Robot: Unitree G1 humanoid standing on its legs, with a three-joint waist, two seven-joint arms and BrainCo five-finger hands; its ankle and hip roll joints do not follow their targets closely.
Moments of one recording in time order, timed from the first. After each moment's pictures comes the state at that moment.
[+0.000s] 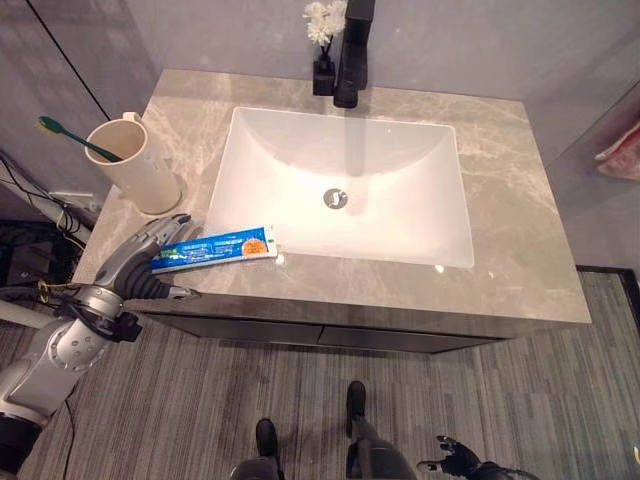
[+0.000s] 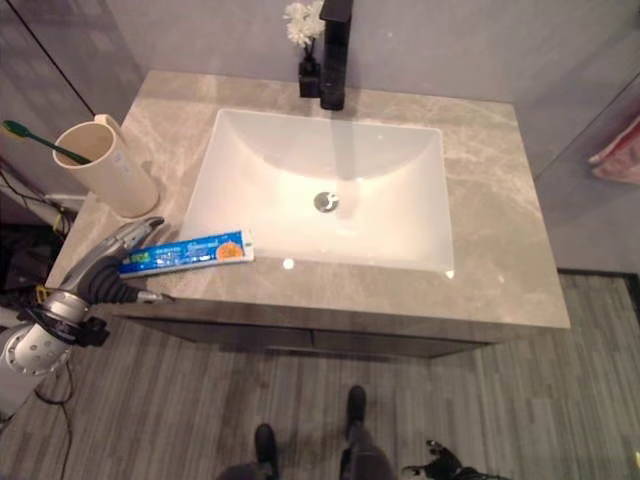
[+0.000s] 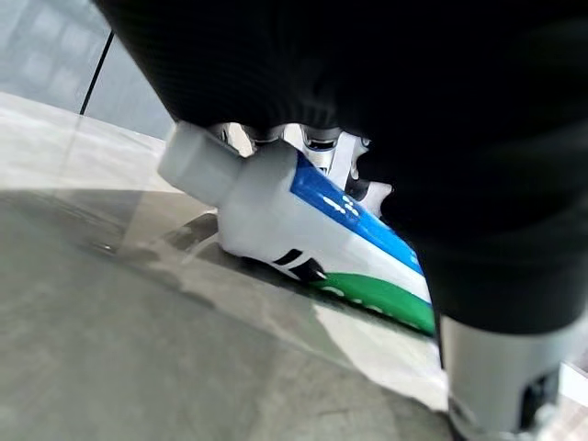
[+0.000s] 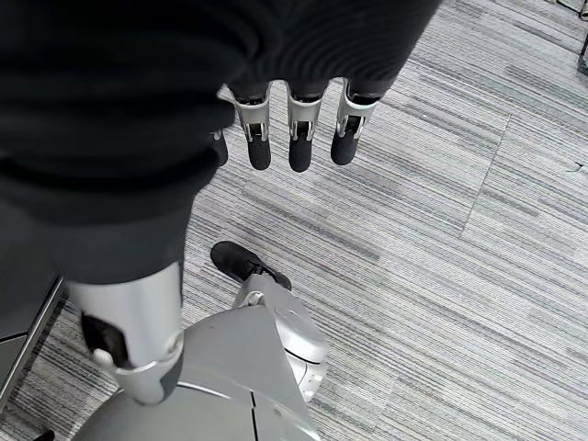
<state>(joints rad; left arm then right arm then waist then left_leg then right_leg) -0.04 1.05 -0.09 0.12 0.08 -0.37 0.12 -0.02 -0.32 0.31 1.23 0.02 -0.13 0.05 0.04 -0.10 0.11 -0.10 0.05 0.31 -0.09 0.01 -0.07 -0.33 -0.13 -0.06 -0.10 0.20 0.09</state>
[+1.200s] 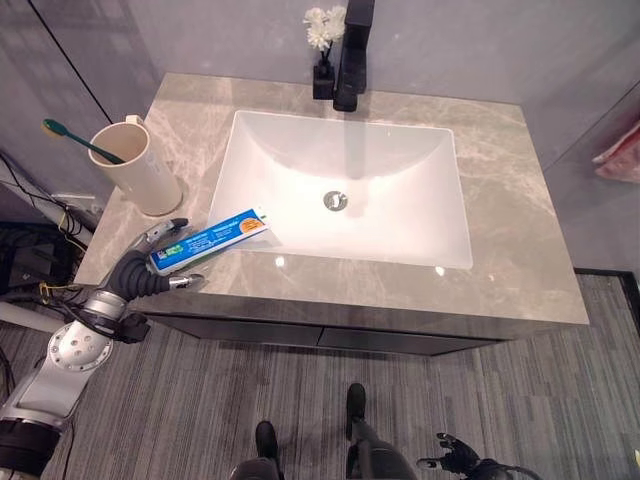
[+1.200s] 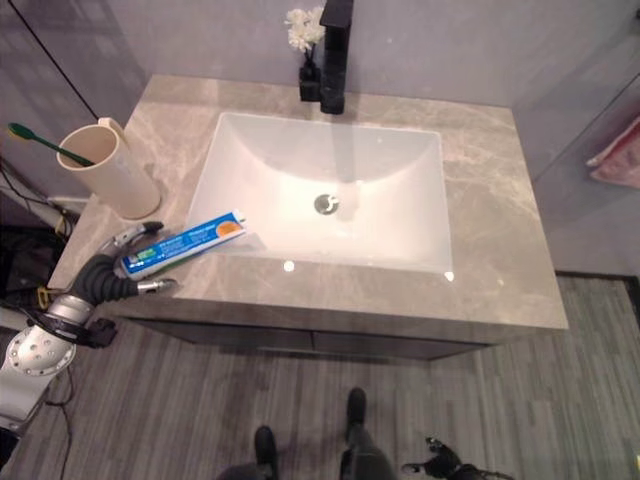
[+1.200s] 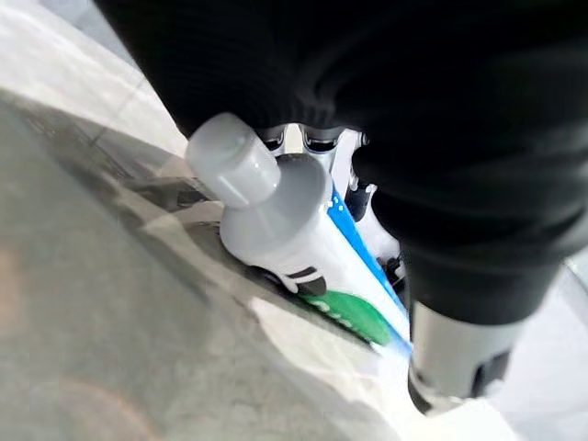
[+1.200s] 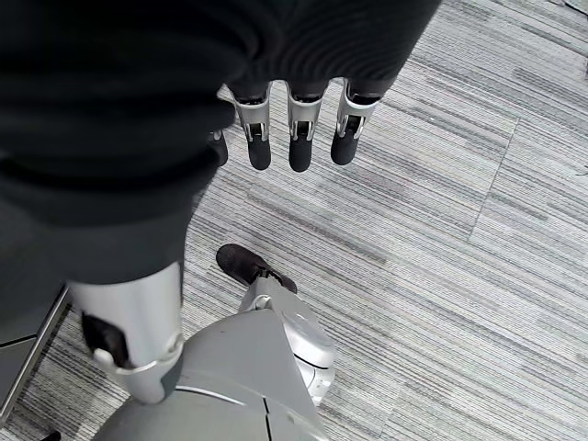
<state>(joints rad) -0.04 0.95 -0.06 0.14 -0.07 -0.34 0.03 -0.02 -0.33 0.31 1.23 0.02 -0.12 0.05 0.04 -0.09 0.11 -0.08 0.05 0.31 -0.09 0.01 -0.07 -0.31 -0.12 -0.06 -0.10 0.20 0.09</state>
